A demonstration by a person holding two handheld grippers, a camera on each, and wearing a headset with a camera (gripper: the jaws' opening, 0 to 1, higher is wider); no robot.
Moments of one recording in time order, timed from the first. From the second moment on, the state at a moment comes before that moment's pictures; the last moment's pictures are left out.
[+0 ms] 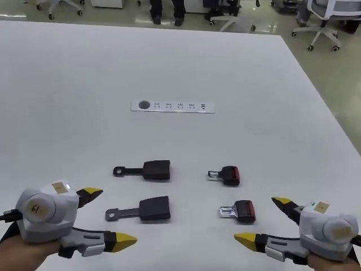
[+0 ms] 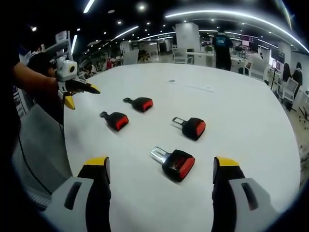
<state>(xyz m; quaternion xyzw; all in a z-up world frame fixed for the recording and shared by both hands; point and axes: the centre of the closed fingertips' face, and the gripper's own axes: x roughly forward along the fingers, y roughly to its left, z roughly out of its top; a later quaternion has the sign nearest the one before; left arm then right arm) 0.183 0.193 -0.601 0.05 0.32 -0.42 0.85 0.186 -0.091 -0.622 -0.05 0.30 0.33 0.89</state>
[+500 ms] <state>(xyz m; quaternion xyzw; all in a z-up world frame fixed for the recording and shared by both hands) 0.196 0.178 -0.621 0.06 0.33 -0.44 0.83 0.200 -0.091 -0.640 -0.08 0.32 0.35 0.88</state>
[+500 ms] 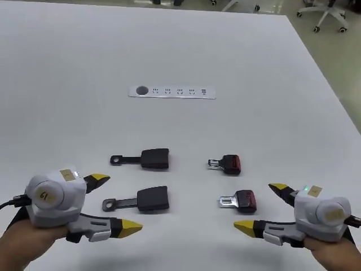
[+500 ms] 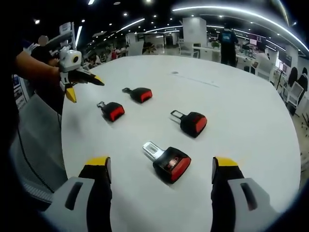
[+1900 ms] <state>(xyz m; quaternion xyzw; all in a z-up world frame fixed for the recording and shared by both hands) 0.215 0.128 -0.667 0.16 0.34 -0.55 0.74 0.214 -0.092 -0.688 -0.17 0.38 0.50 0.76</state>
